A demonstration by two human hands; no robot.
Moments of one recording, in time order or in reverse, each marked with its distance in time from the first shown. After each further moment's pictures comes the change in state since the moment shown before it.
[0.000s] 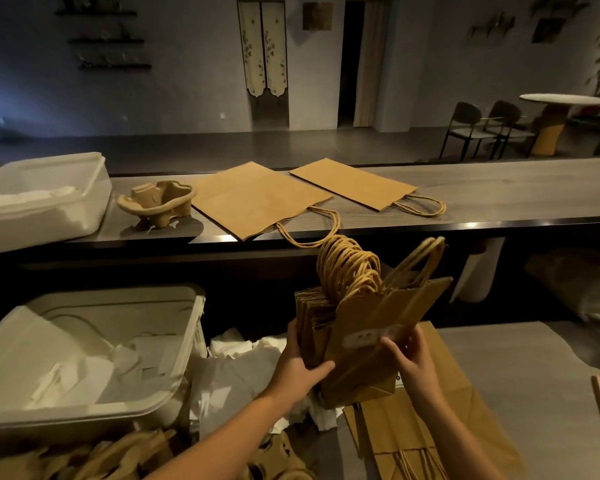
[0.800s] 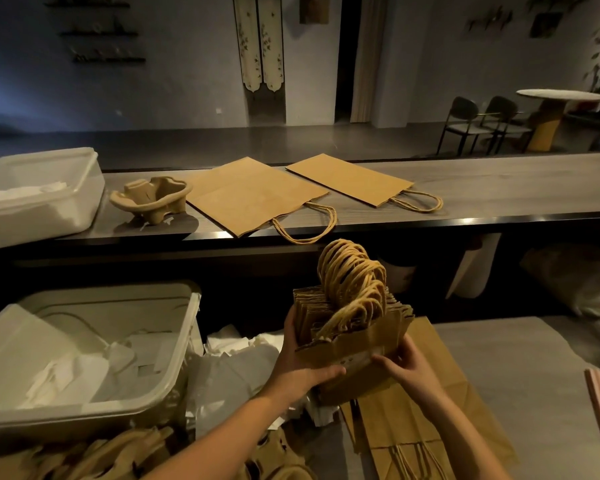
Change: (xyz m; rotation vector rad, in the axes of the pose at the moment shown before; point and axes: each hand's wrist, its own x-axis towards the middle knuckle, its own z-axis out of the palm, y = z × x) left_hand -0.002 -0.005 0.003 -0.070 -0.044 0.047; right_hand -0.002 0.007 -0.015 -0.197 -0.184 0.093
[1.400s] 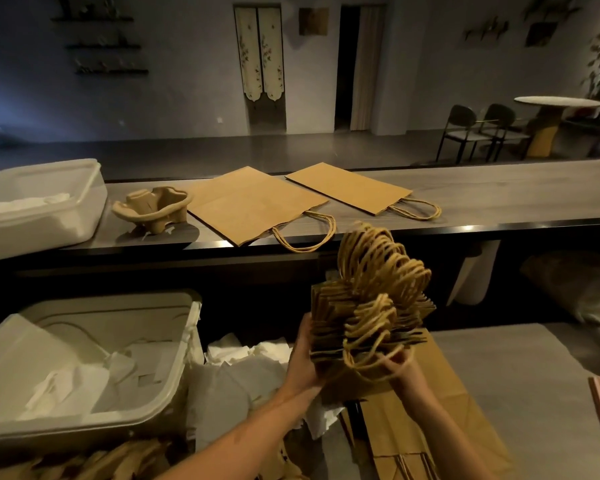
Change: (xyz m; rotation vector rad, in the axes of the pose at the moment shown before) left_hand -0.007 0.048 0.022 -0.228 0.061 0.116; right_hand 0.006 -0.002 0.015 0.154 0.074 0.051
